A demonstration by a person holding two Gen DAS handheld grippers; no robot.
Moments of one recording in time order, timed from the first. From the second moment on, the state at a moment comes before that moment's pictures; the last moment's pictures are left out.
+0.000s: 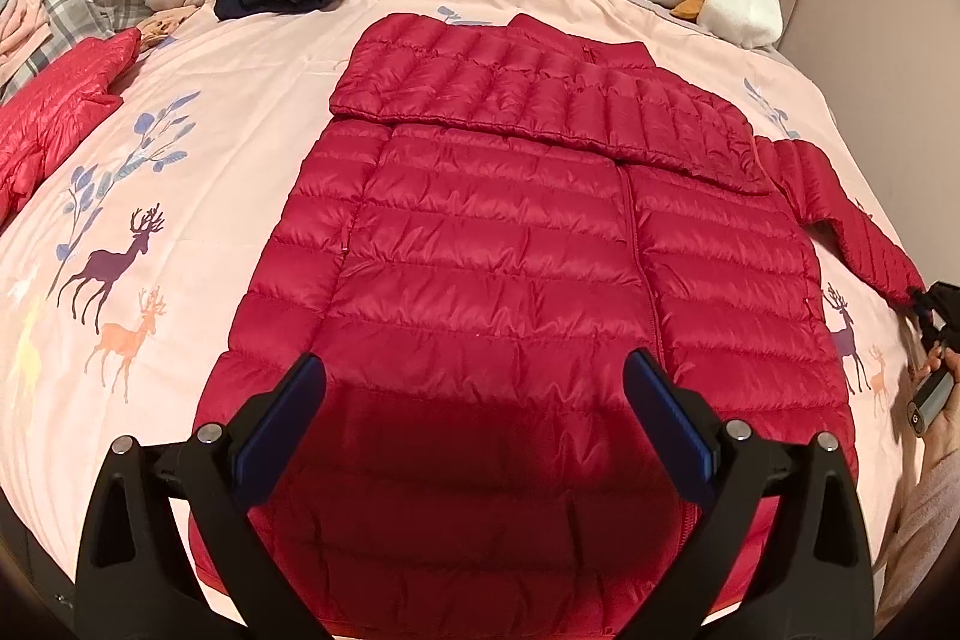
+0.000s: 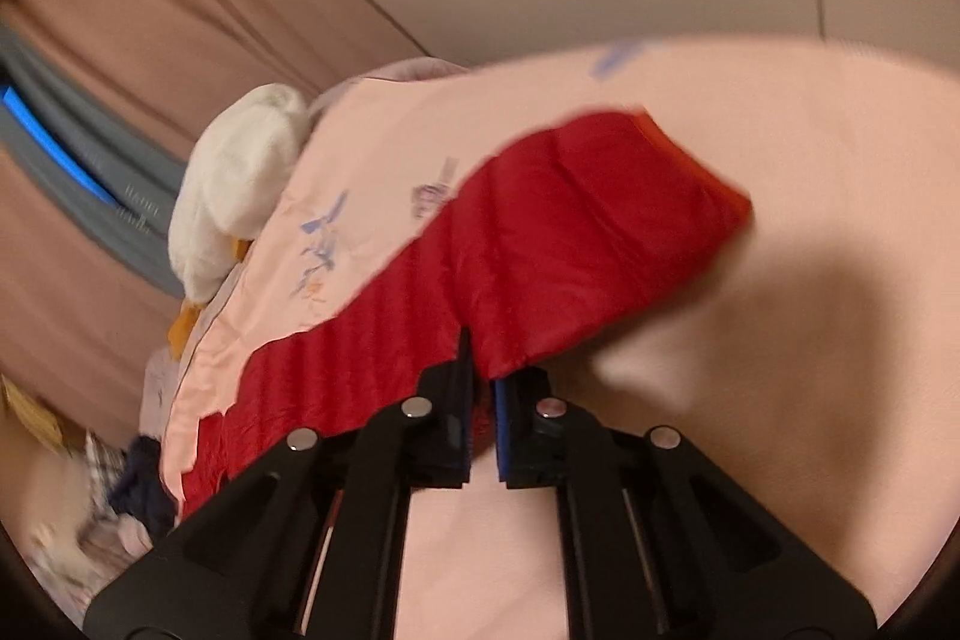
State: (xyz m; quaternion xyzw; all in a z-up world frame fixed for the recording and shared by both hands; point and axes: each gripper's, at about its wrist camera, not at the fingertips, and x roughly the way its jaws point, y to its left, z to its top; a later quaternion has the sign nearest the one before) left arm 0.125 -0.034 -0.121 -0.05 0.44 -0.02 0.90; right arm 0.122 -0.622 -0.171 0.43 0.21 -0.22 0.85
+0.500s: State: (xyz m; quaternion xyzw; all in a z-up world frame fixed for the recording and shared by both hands) left arm 0.114 -0.031 -0.123 -0.06 0.44 -0.03 0.90; right arm 0.141 -0.538 -0.070 0.31 0.18 -0.11 0.93
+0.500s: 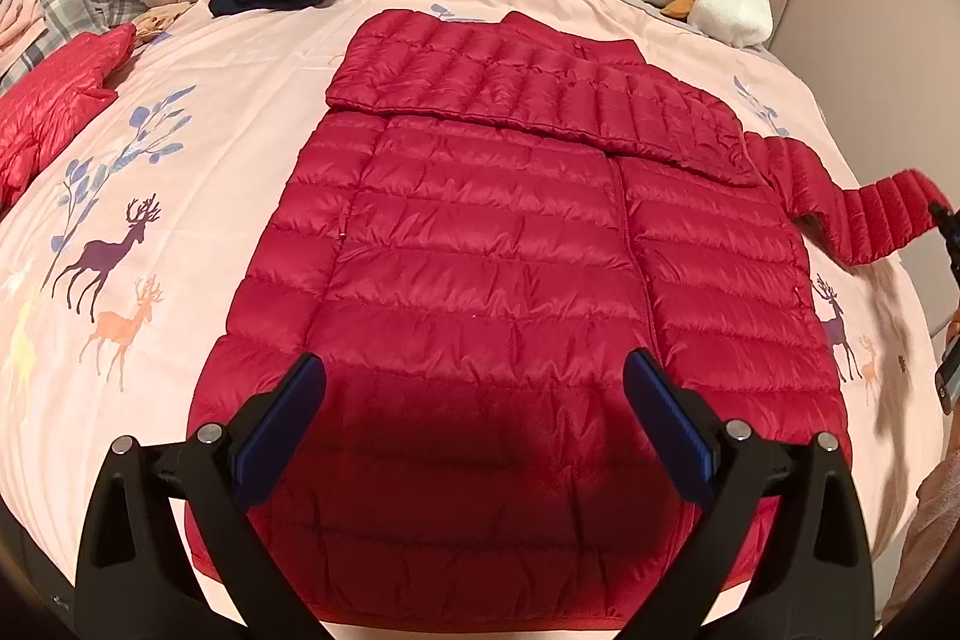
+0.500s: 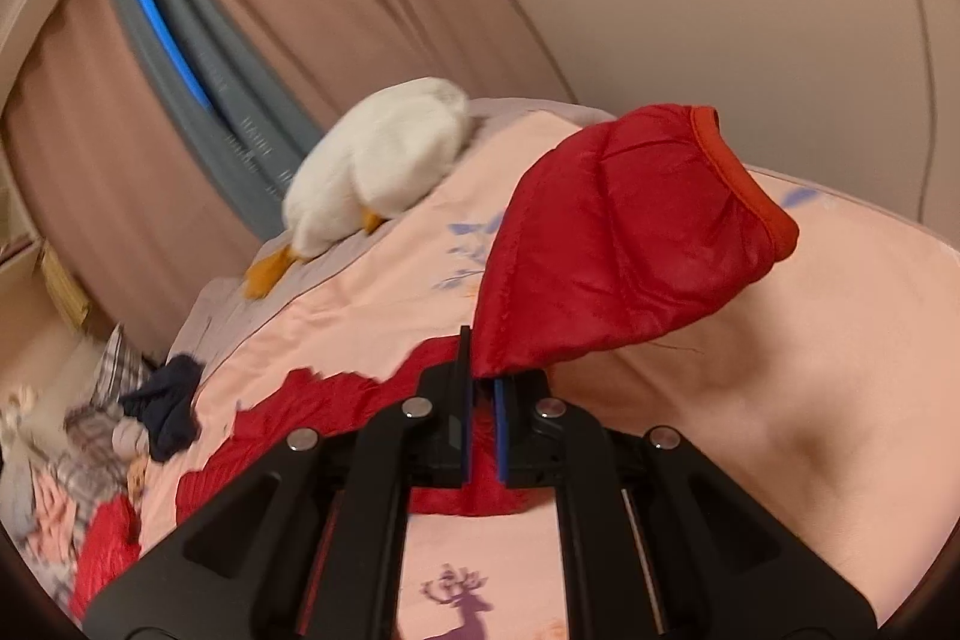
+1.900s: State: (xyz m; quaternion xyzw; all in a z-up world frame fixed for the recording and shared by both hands) left arm 0.104 0.036 -0.135 -0.15 0.43 -0.03 0.89; right arm 0.219 -0.195 -0.118 -0.05 0.33 0.12 0.94
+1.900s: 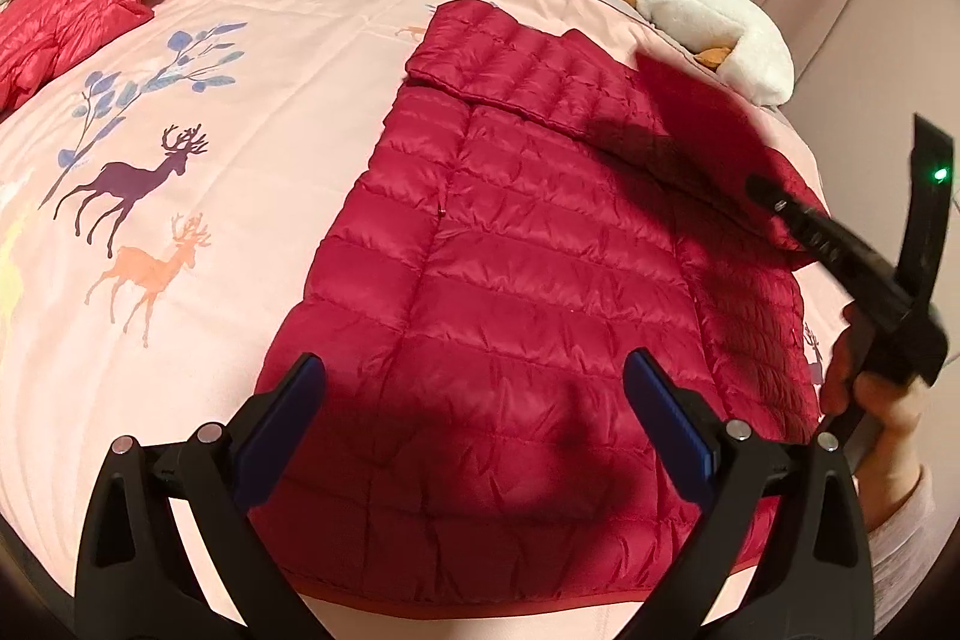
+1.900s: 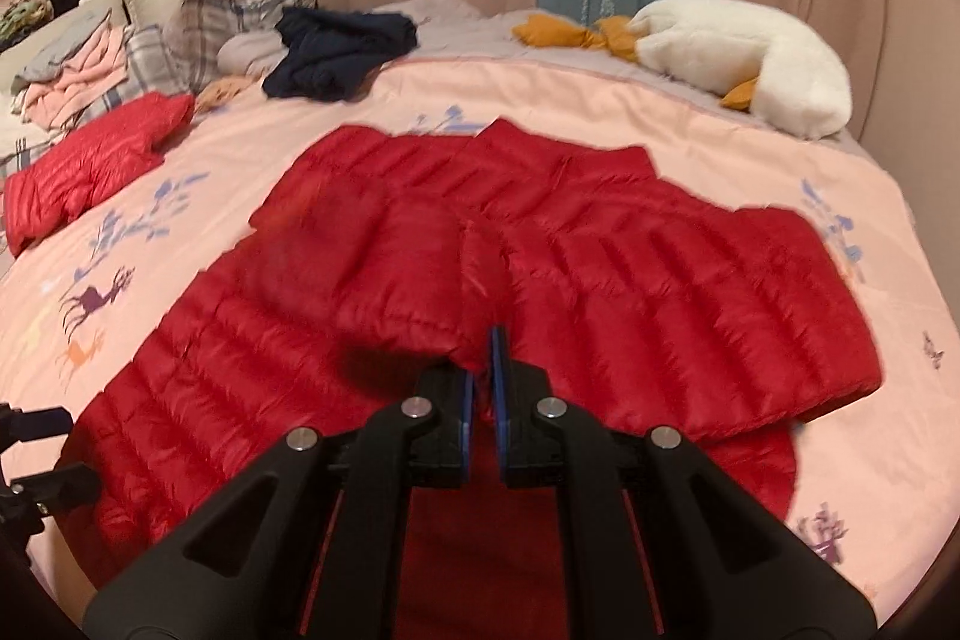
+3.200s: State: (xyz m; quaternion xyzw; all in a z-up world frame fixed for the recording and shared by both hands) left arm 0.235 -0.001 -0.167 -0.42 0.44 -0.18 0.77; right arm 0.139 -0.282 -0.119 0.04 0.35 0.11 0.93
